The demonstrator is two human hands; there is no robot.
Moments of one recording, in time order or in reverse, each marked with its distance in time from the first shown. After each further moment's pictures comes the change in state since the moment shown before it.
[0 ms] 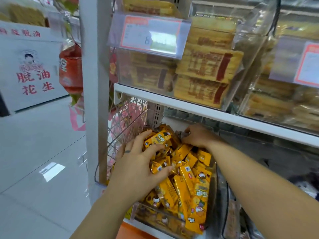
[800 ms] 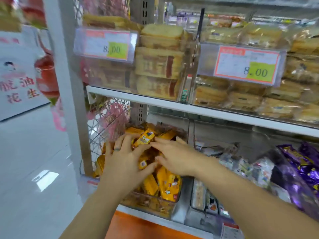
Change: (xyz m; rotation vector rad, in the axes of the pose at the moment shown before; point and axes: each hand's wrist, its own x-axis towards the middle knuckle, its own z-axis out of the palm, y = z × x) left_hand -0.010 0.030 0.007 0.301 0.004 0.103; right_hand -0.117 -0.014 0.003 -0.214 -0.098 -0.411
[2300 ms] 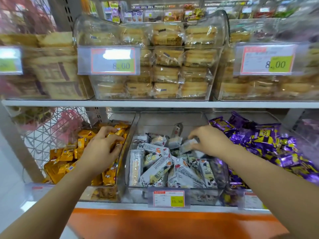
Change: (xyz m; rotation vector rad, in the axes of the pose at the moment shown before) left_hand 0.035 0.081 0.003 -0.179 -0.207 -0.003; right_hand -0.168 0.174 0.003 0.041 0.230 0.451
